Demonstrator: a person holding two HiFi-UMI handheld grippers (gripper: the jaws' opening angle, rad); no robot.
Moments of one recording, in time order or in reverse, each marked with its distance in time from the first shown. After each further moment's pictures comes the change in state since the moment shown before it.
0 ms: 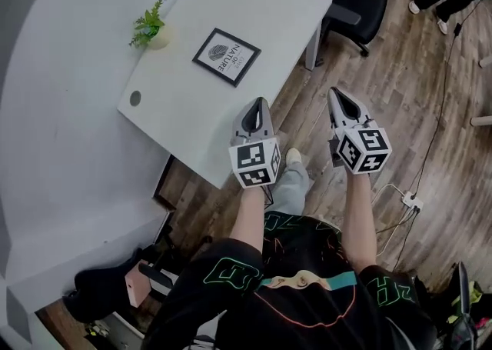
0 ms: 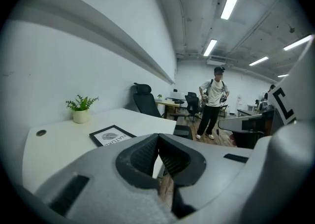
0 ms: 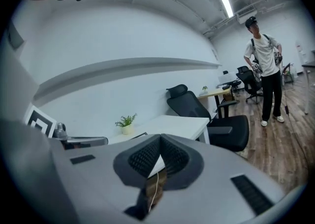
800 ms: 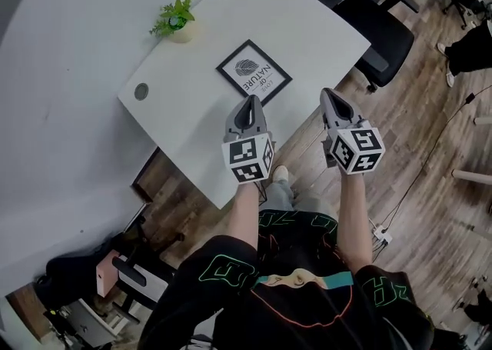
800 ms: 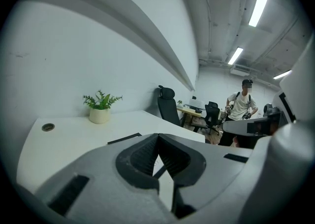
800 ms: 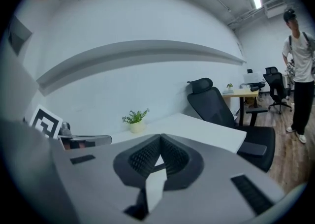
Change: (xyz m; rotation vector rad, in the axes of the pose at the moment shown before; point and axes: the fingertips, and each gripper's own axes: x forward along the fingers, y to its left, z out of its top) left arm 0.053 0.138 0.026 -0.191 -0.039 0.185; right arm 0.157 0.070 0.035 -0.148 0.114 0.181
